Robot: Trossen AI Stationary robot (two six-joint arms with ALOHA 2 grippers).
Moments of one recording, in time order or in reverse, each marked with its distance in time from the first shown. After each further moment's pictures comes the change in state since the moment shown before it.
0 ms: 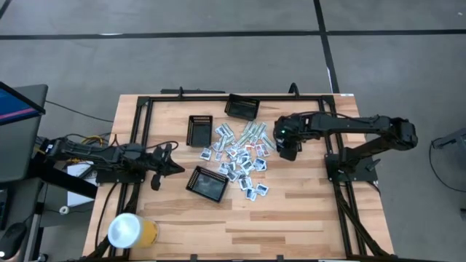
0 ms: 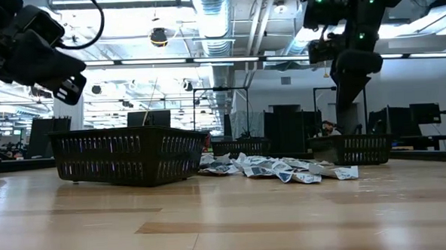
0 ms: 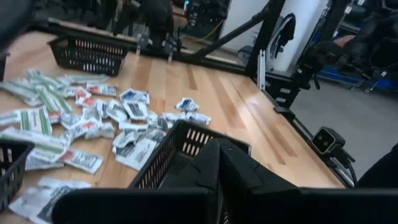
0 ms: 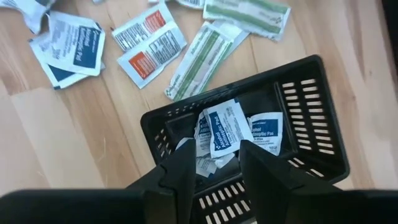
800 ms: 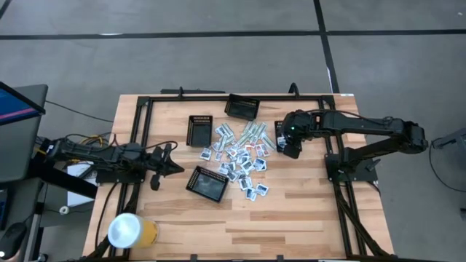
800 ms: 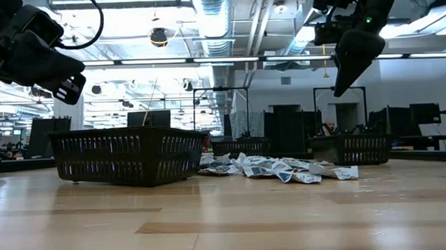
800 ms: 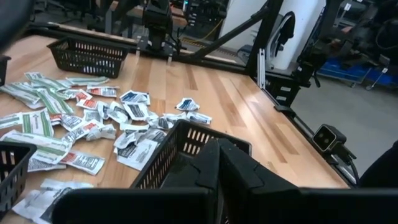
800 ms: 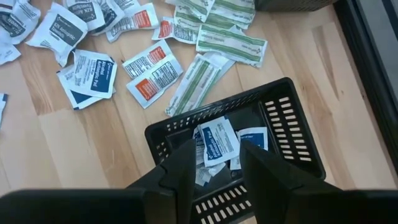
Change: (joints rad) left arm 0.000 -0.004 0.000 -0.020 0.000 0.016; right arm 0.000 -0.122 0.000 0.006 0.000 -0.006
